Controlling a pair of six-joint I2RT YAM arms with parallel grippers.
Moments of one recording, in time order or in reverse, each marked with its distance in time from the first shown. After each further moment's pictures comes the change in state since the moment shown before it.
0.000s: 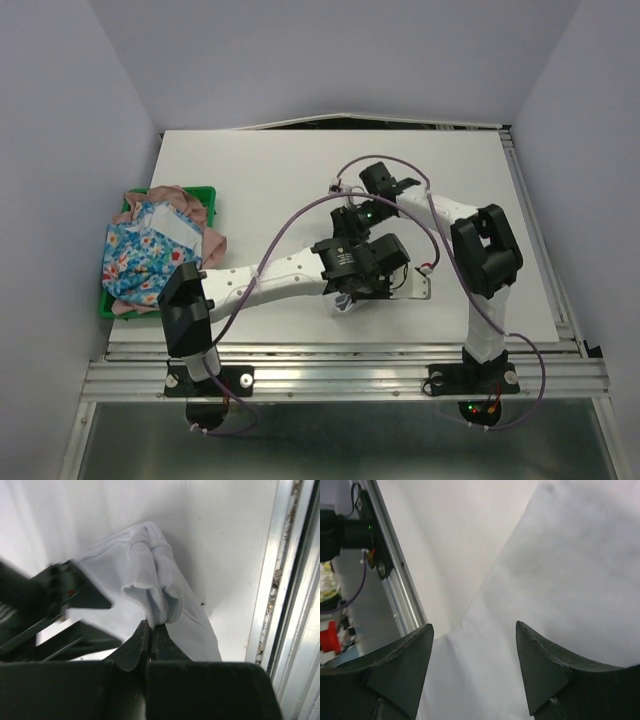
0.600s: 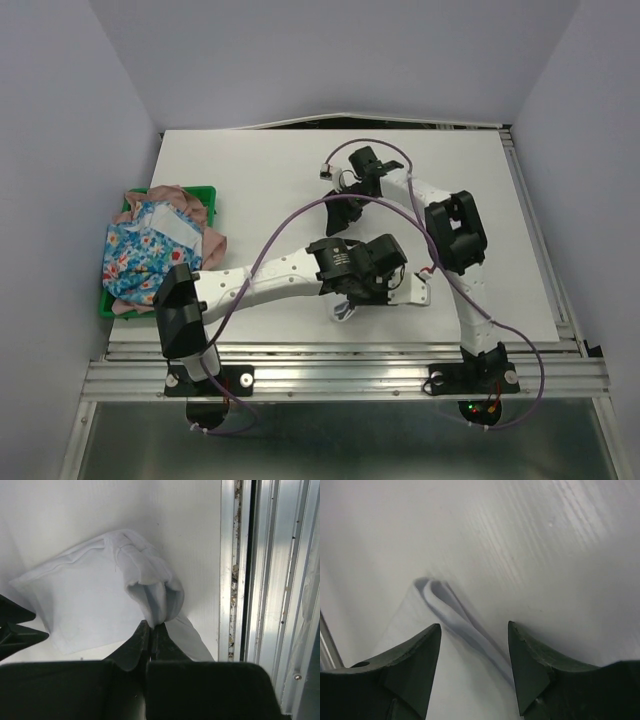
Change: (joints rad) left arm -0.007 -0.030 -0.005 -0.043 0.139 -0.010; right arm -0.028 0.351 0.516 -0.113 0.201 -0.220
